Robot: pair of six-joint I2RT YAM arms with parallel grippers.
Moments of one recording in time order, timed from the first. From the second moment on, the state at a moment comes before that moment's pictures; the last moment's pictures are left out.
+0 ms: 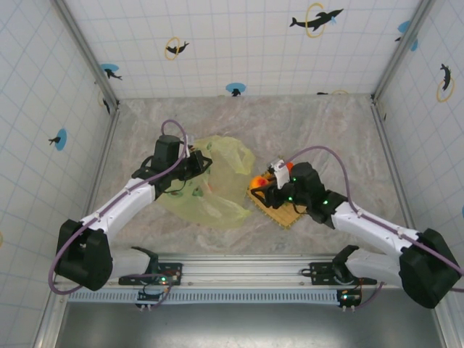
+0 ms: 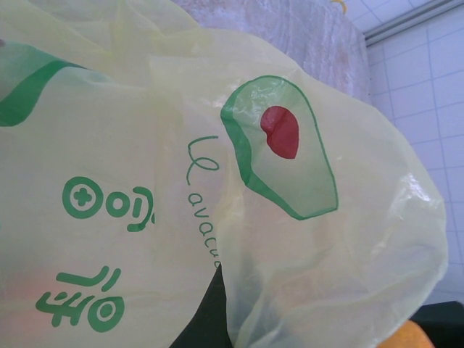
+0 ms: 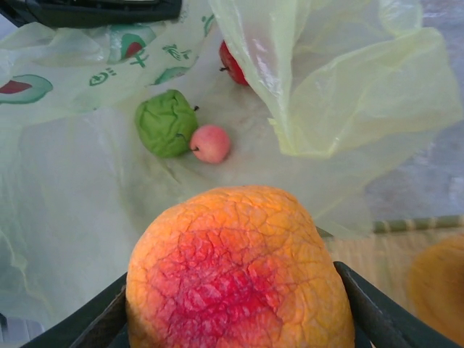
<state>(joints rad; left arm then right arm) -0.40 1.27 0.81 -0.19 0.43 -0.73 0.73 1.13 0.54 0.08 -0.31 0.24</state>
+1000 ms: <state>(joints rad) -0.40 1.27 0.81 -0.17 0.49 -0.77 0.96 1.86 0.79 0.63 -0.07 0.43</state>
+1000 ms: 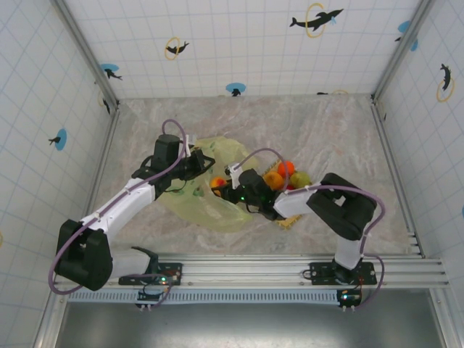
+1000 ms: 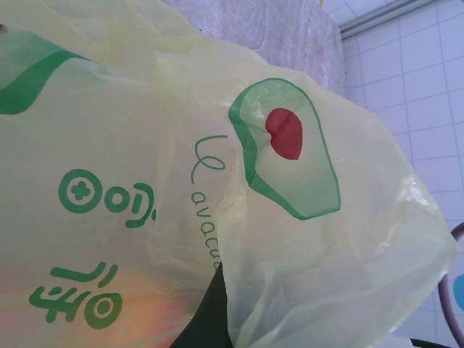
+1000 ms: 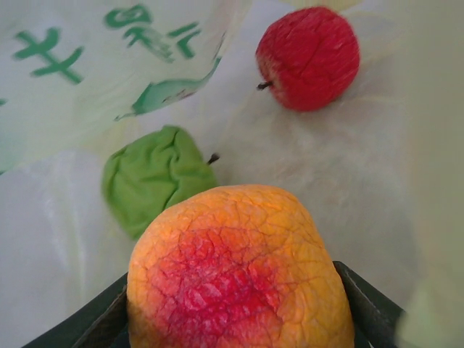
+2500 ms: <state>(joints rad) -0.39 1.29 0.84 -0.22 0.38 -0.71 0.86 1.24 0.67 0.09 -0.14 0.25</state>
